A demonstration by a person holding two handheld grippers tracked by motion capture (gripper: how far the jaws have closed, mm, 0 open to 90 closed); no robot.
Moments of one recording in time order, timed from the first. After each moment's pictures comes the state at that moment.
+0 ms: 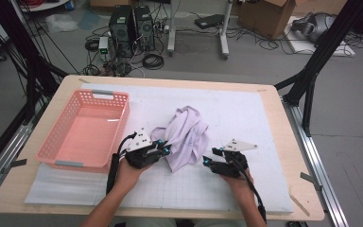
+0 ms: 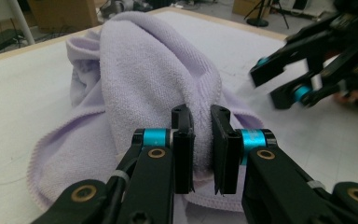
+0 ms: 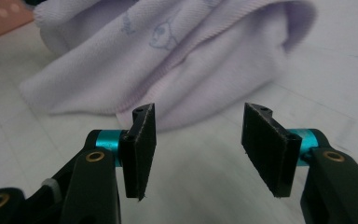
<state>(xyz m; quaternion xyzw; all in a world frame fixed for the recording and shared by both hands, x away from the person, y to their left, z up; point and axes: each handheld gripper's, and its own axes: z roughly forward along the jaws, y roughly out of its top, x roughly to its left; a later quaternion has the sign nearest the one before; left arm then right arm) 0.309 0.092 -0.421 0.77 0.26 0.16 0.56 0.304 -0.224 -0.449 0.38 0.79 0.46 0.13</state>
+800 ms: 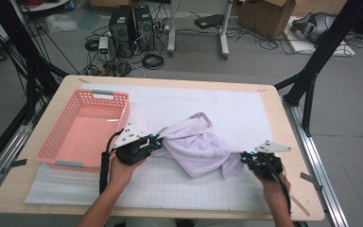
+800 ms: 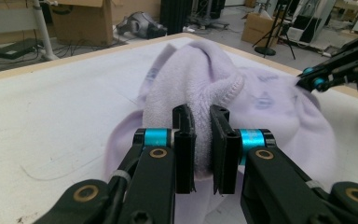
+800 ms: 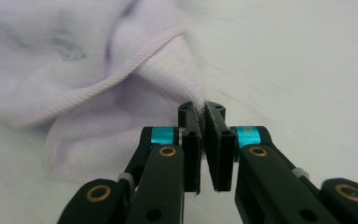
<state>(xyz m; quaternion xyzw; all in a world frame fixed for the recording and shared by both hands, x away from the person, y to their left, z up) 0.310 0.114 -0.411 0.74 0.29 0.16 0.59 0.279 -0.322 -0.420 0.44 0.79 0.36 0.23</state>
